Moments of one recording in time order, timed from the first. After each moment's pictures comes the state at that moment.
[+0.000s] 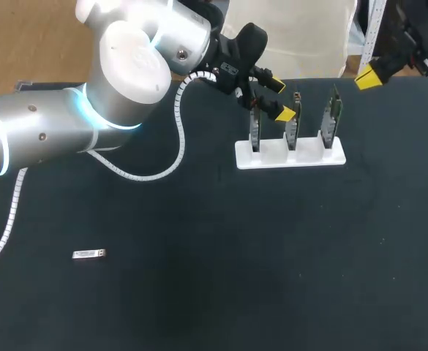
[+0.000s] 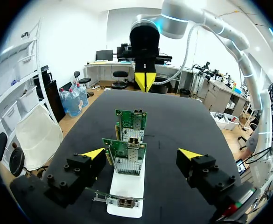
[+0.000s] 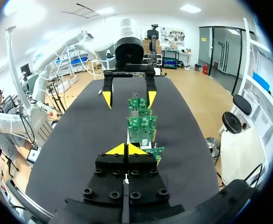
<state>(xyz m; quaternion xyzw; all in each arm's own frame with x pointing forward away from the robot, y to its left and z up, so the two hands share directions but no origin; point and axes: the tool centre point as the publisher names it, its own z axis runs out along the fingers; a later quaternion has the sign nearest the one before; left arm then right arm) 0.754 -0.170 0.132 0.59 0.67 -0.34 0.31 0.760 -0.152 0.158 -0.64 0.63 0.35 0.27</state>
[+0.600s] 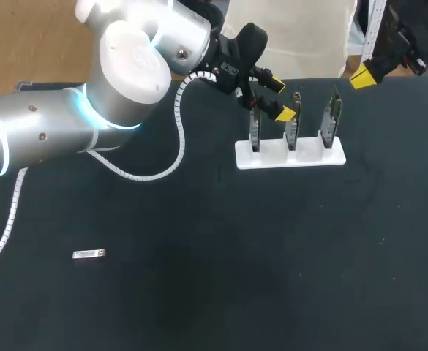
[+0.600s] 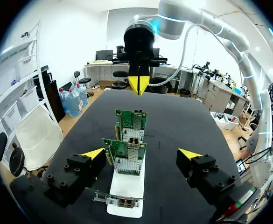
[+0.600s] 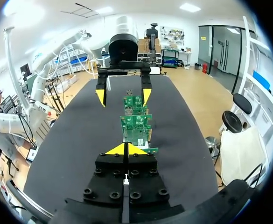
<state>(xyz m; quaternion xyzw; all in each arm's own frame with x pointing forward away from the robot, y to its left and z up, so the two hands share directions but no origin) 0.754 -0.170 0.132 0.59 0.67 -0.34 0.31 0.771 -0.147 0.151 -0.64 0.63 0.35 0.27</state>
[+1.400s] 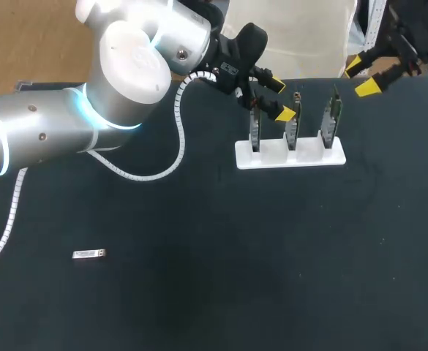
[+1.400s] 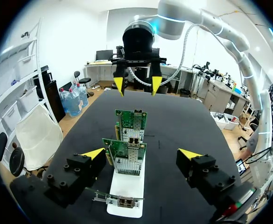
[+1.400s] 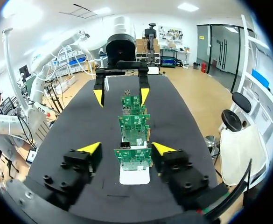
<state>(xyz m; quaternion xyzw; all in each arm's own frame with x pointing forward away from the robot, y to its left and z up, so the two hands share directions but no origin) 0.754 -0.170 0.132 0.59 0.67 -0.34 0.31 0.773 -0.147 0.151 -0.63 0.63 0.35 0.27</state>
